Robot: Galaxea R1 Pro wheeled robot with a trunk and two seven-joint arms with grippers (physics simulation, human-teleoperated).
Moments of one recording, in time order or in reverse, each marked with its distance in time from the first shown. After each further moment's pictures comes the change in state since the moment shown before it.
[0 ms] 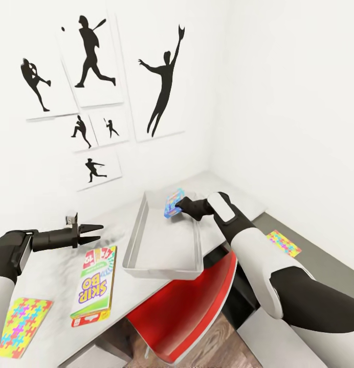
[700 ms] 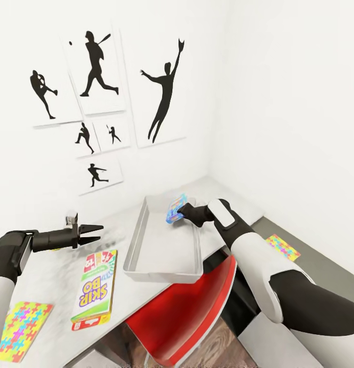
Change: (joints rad) left arm 0.001 0.000 0.000 0.003 -0.001 -0.001 0.002; right arm 0.025 0.000 -0.023 0.046 0.001 -0.039 0.000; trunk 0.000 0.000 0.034
